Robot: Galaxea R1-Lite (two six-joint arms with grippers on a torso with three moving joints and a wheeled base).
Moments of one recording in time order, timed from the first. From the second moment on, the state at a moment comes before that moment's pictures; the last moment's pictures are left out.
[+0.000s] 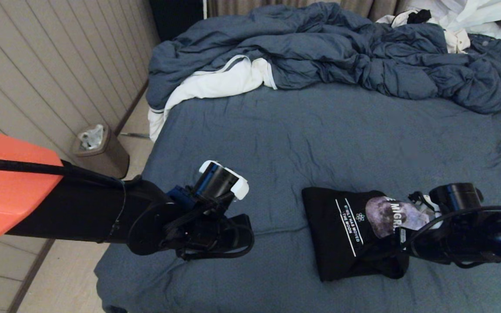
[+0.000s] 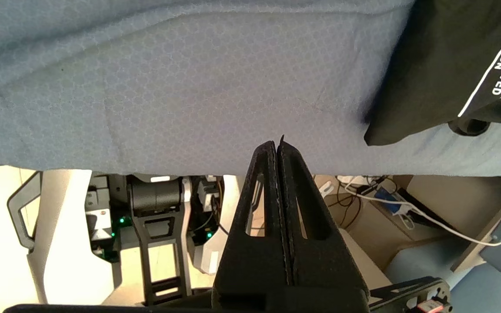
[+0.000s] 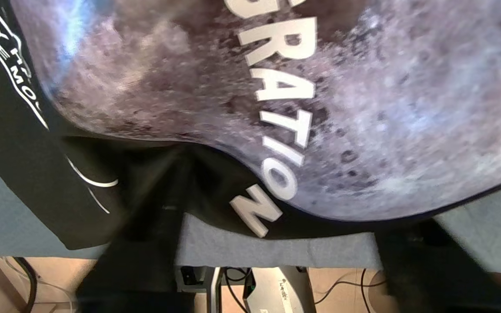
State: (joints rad) left arm -0.82 1.95 -1.17 0.06 0.04 -0.84; right arm -0.10 1.83 -0.66 -0.25 0.14 0.19
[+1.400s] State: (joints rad) left arm -0.82 1.95 -1.16 0.06 0.04 -0.84; right arm -0.18 1.82 -0.68 -0.14 0.11 0.02
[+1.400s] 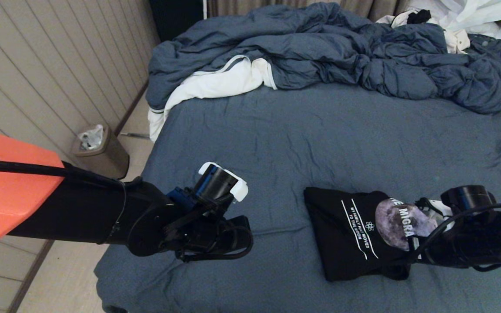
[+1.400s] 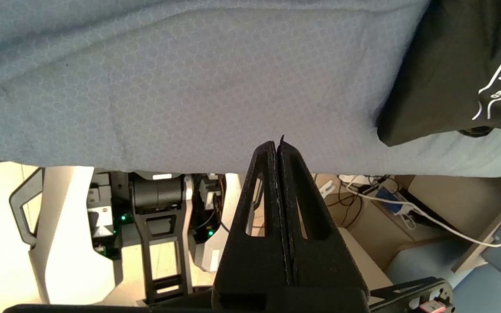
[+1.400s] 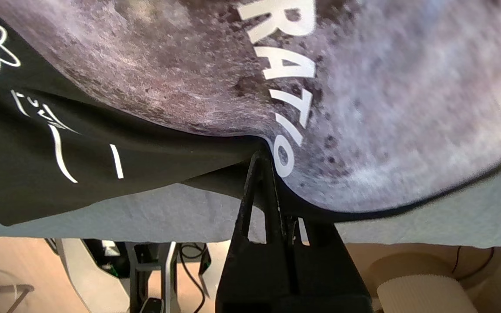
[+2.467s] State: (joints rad) left arm -0.85 1.95 -1.32 0.06 0.02 -0.80; right arm -0.18 1.52 -0.77 0.02 0.20 0.02
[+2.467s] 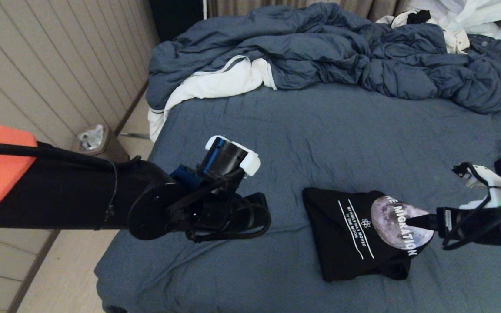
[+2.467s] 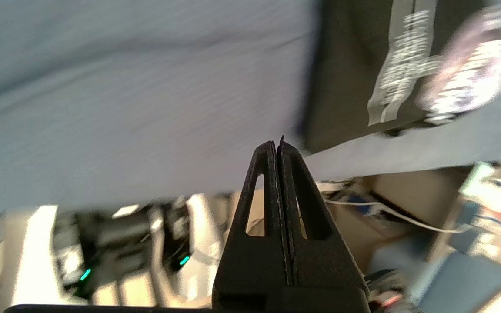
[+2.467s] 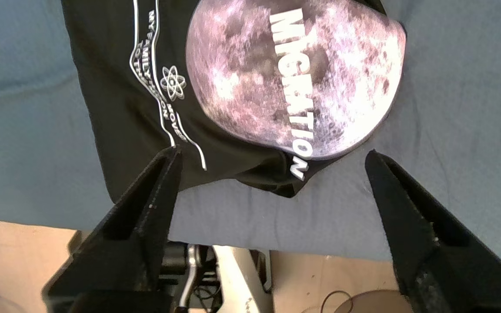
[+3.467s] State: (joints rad) left arm -0.95 2.10 -1.49 0.14 -0.05 -0.80; right arm -0.14 2.03 -0.84 -0.31 0.04 0.02
